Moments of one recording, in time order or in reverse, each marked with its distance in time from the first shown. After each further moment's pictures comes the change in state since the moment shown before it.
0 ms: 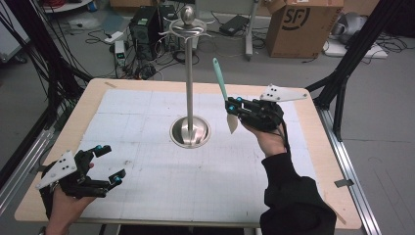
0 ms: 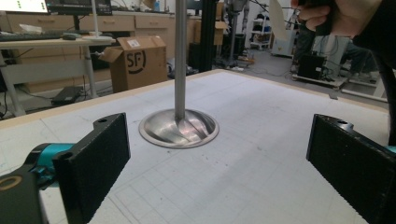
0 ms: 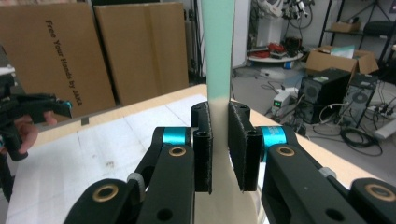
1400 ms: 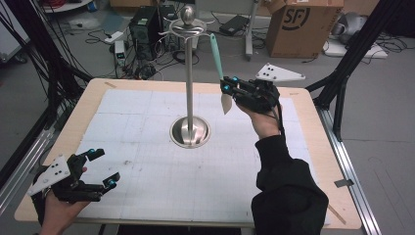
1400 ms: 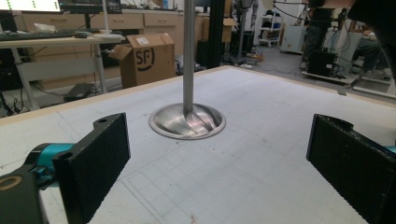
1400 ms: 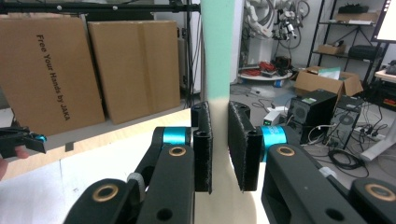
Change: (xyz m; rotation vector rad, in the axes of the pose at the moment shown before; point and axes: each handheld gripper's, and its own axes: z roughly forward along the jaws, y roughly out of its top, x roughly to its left) left arm -0.002 -0.002 -0.015 0.020 0.037 0.012; right arm -0.007 0.037 0.019 -0.051 -0.030 -0.024
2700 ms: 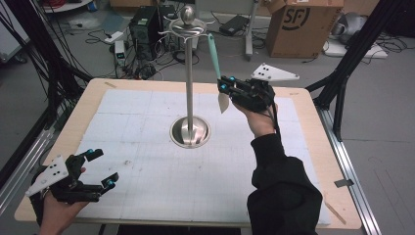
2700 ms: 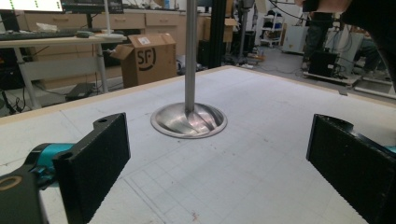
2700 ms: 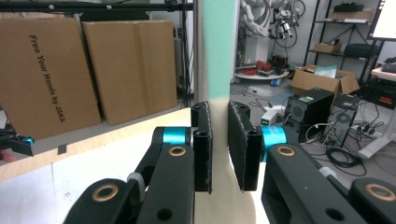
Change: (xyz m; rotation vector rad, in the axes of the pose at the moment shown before) left arm 0.000 0.000 -0.003 -0.003 0.005 -0.007; right arm -0.002 -0.006 0.012 -0.001 -0.012 0.007
